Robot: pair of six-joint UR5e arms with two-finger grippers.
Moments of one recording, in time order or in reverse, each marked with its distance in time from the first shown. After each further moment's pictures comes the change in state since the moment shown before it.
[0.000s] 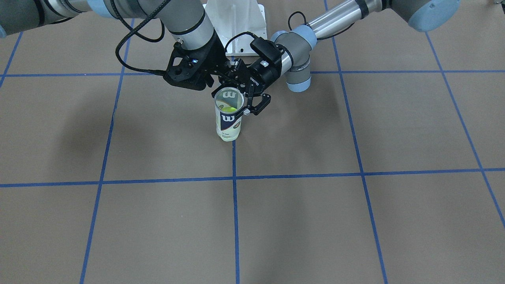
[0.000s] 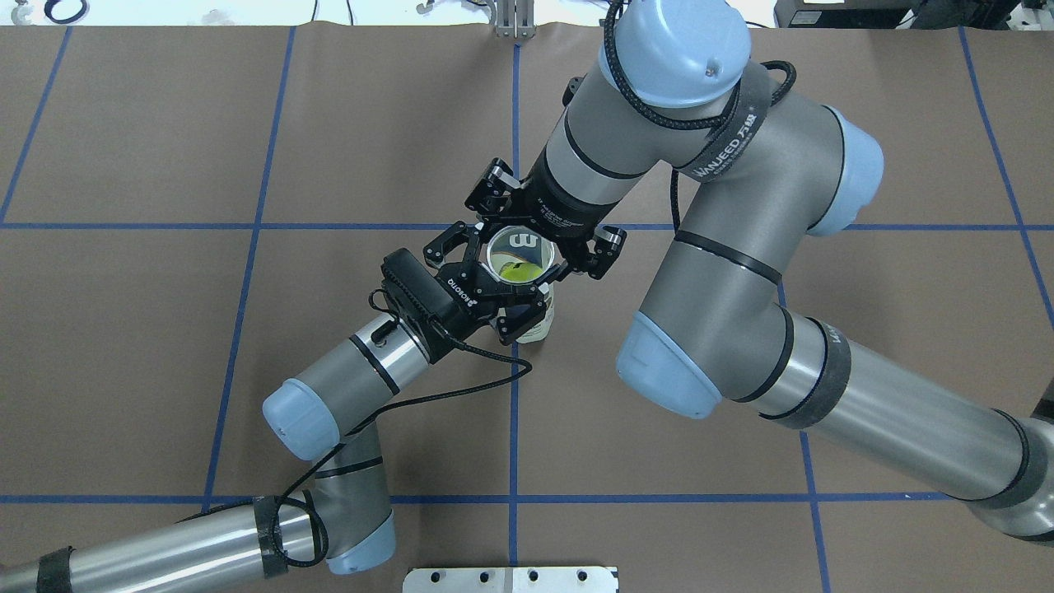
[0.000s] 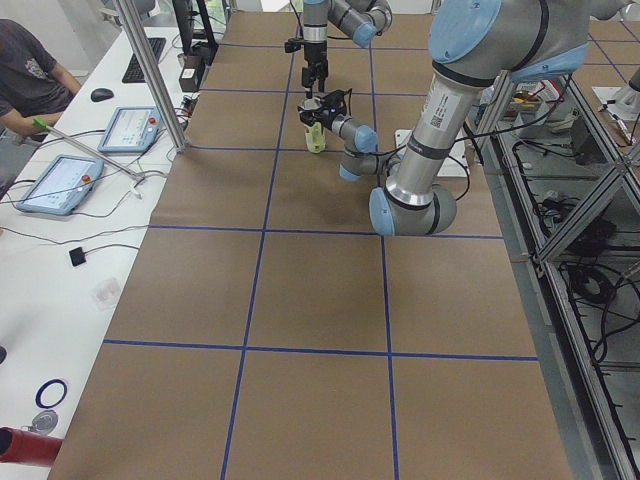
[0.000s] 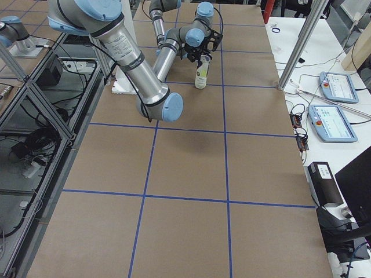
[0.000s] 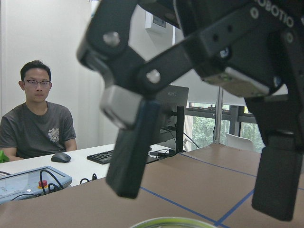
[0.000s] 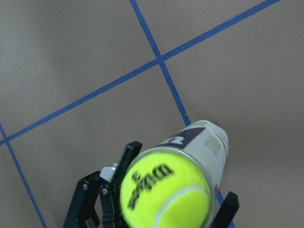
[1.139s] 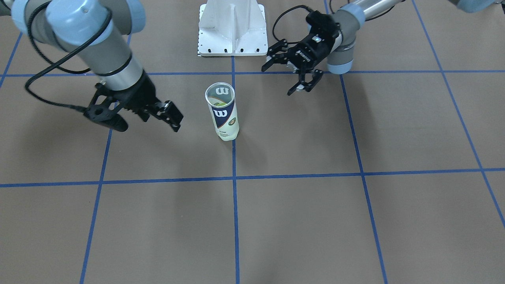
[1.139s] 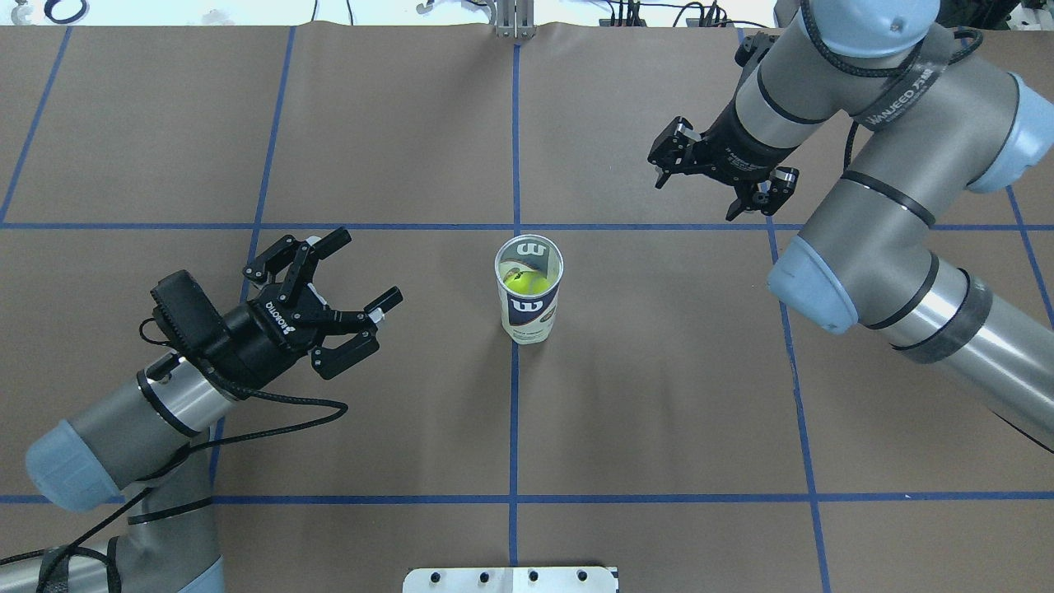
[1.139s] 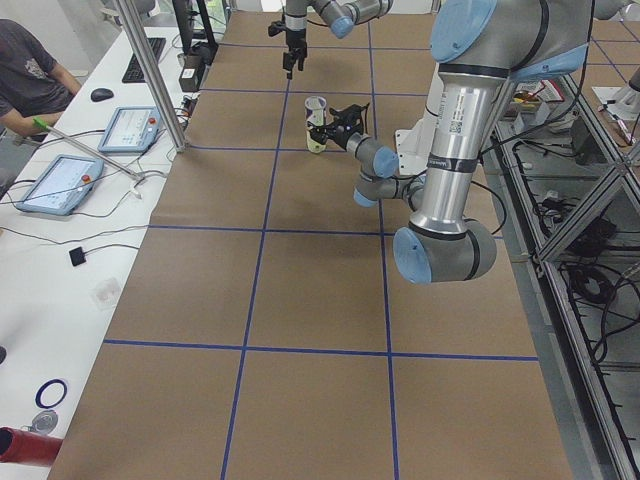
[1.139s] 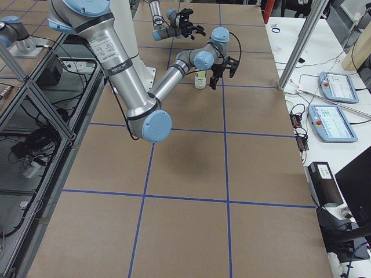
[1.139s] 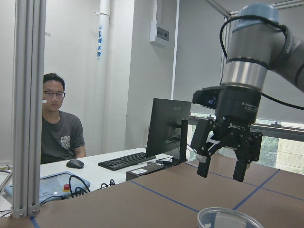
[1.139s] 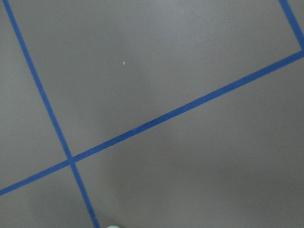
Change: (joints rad) left arm -0.003 0.429 -0.431 -0.035 -0.006 -0.011; right arm 0.210 -0.249 -0.002 0.006 0.011 -0.283
